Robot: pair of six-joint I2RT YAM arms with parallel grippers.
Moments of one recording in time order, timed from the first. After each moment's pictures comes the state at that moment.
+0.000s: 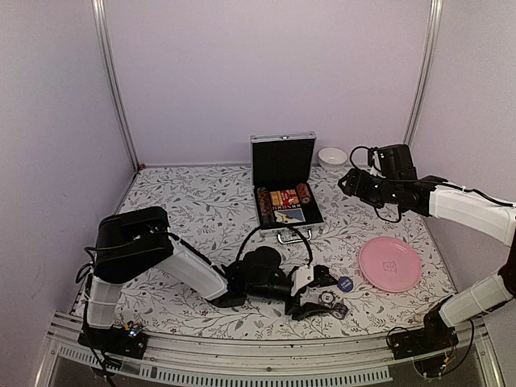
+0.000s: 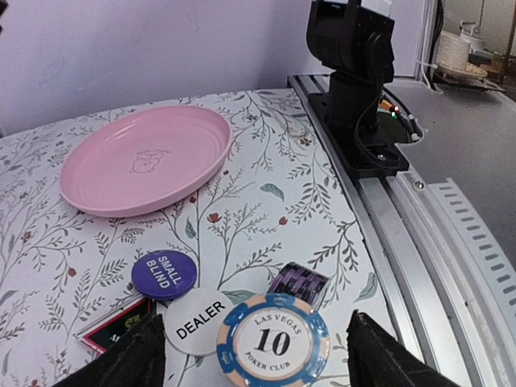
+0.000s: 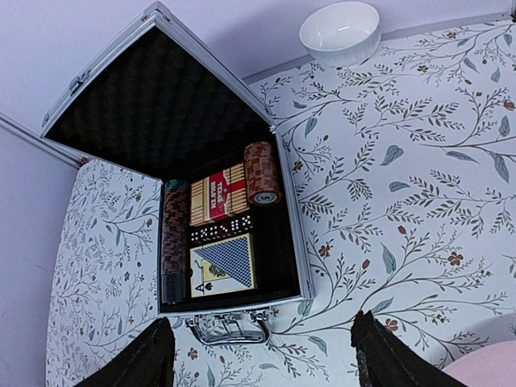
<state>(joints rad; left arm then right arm) -1.22 2.16 1.02 0.88 0.38 0.16 0.46 1.37 0.98 -0.19 0.04 0.63</state>
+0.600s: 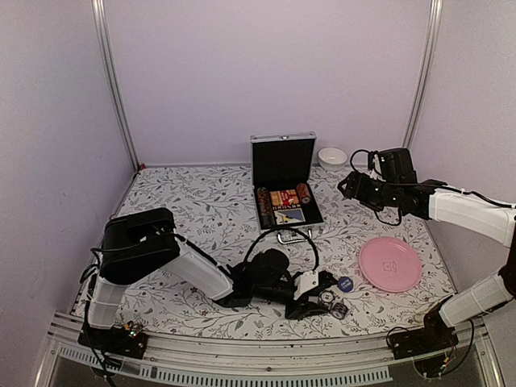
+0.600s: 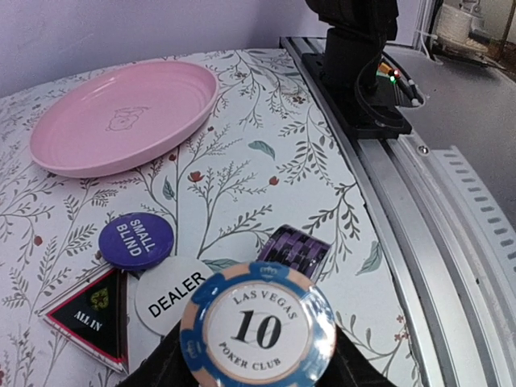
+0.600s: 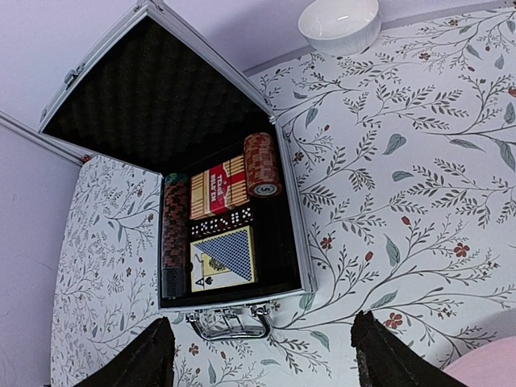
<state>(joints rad) -1.23 2.21 1.08 0.74 0.39 0.17 0.45 1.36 0.94 -0.16 0.01 0.65</state>
